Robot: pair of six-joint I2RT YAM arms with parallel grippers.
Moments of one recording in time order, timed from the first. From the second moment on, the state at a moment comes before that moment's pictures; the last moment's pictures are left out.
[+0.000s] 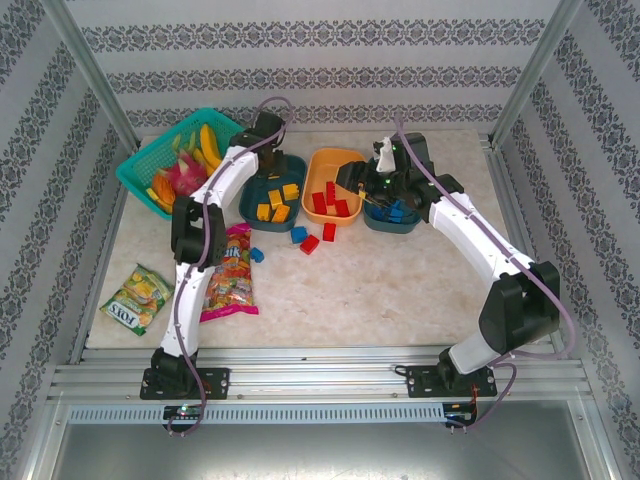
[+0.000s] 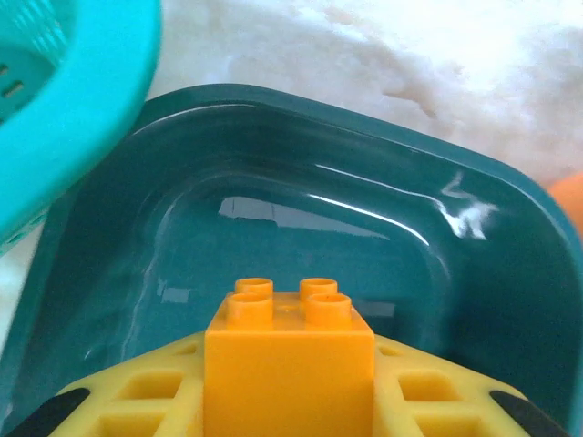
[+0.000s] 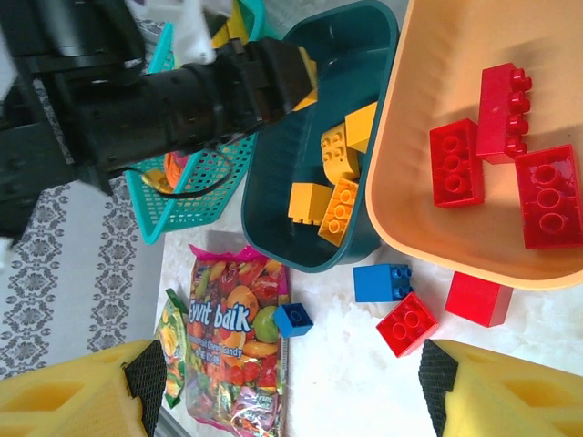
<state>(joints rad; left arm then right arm) -0.27 2.46 2.32 -0.89 -0.10 -0.45 0.34 1.55 1.33 -0.45 -0.53 0.72</state>
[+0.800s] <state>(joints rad) -0.27 2.37 2.33 -0.95 -0.04 -0.49 0.44 1.55 1.30 -0.60 -0.33 0.70</state>
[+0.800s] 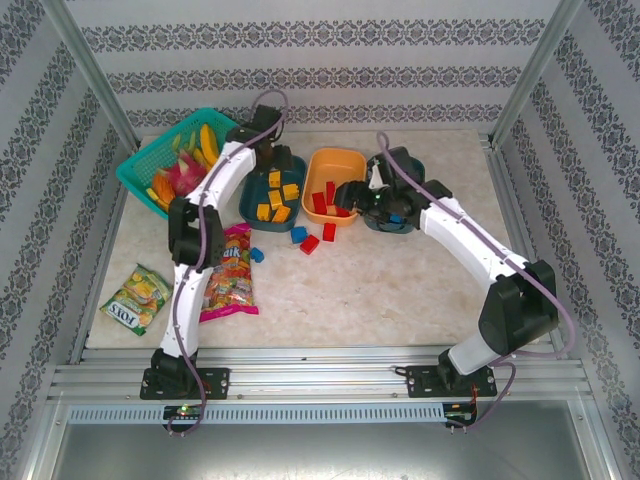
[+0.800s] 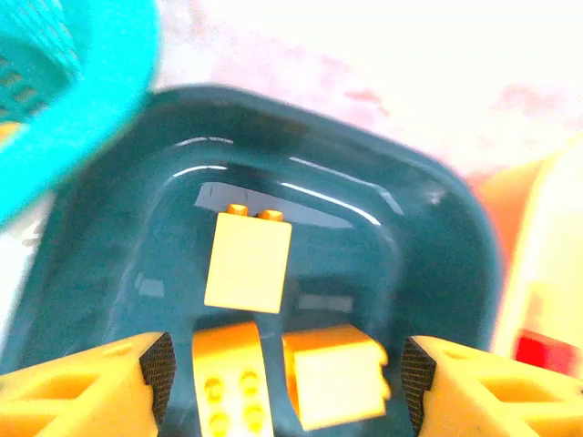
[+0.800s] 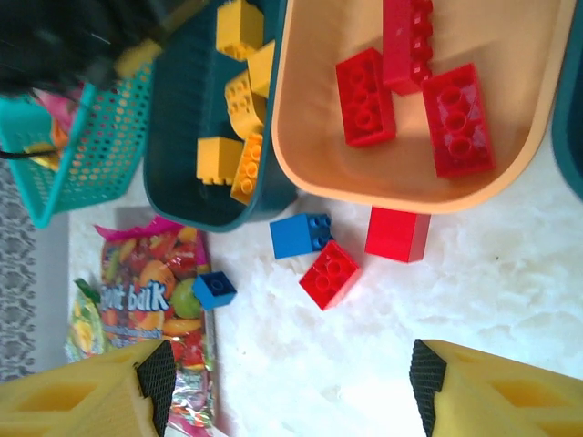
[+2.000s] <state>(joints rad) -0.31 0.70 1.00 -1.23 -0.08 -0.83 0.90 2.29 1.84 -0.64 -0.19 0.23</state>
